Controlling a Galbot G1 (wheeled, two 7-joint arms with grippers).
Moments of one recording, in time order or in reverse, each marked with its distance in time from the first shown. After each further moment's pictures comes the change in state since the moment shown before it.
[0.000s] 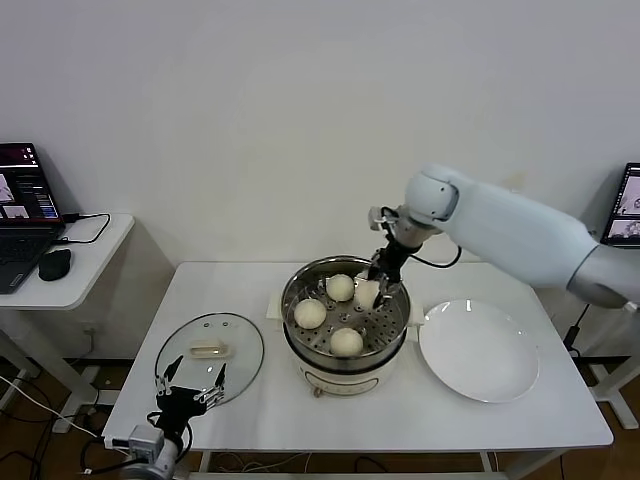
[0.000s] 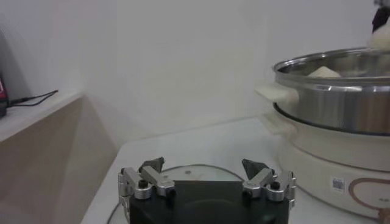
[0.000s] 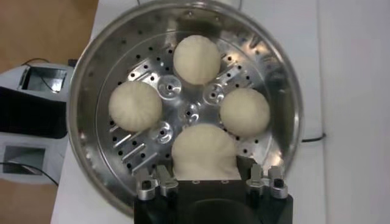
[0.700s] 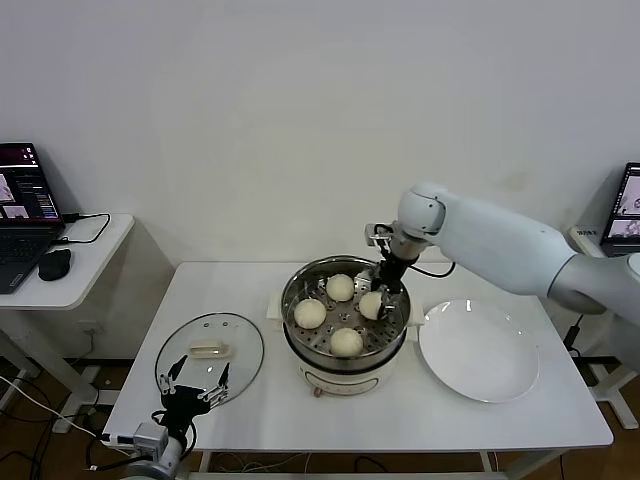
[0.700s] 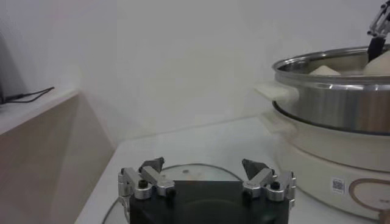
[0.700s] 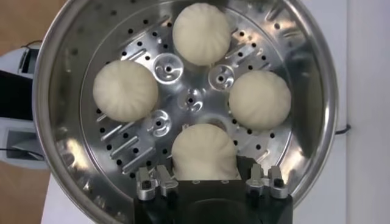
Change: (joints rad) left arm -0.014 -0.001 0.012 0.014 -0.002 0.001 0.001; right arm -0.039 0.022 -0.020 -0.042 -0.056 0.012 -0.004
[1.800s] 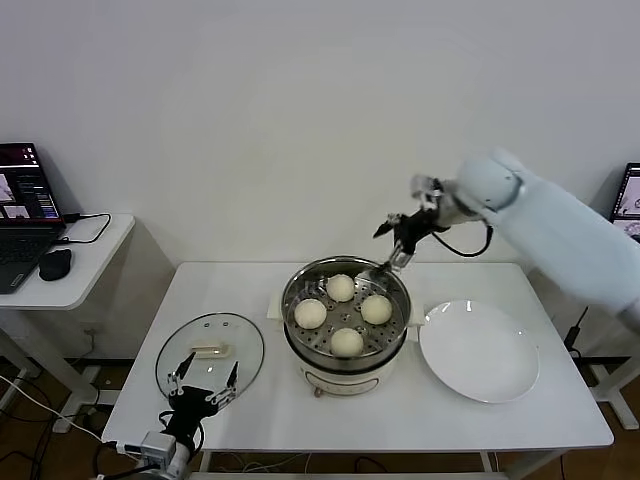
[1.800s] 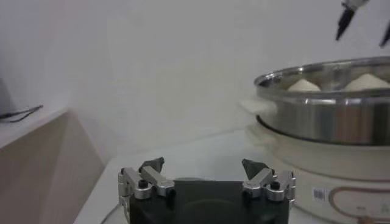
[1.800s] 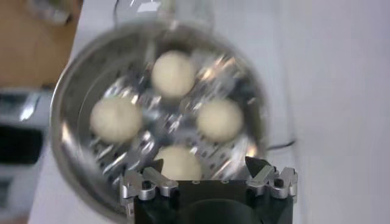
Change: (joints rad) left arm 0.031 -0.014 0.027 -0.011 0.041 -0.089 -0.016; right arm -0.198 -0.273 0.559 0.258 0.112 0.016 0.246
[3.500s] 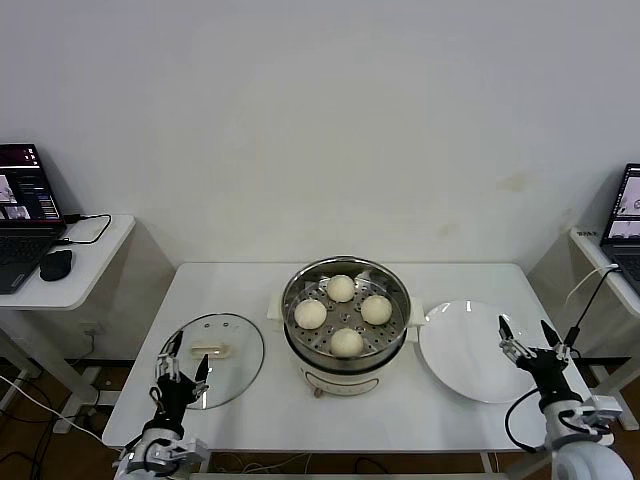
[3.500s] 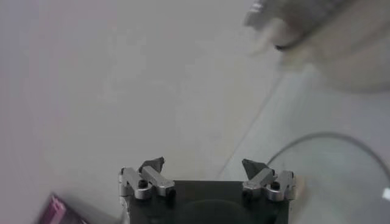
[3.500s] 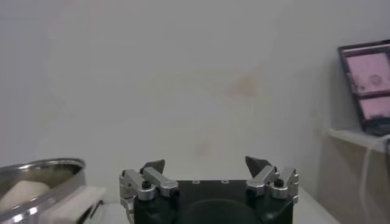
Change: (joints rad) left arm -0.088 0.163 0.077 0.164 0.938 -0.080 -0.259; right arm -1.714 0.280 1.317 0.552 0.341 0.476 1.008
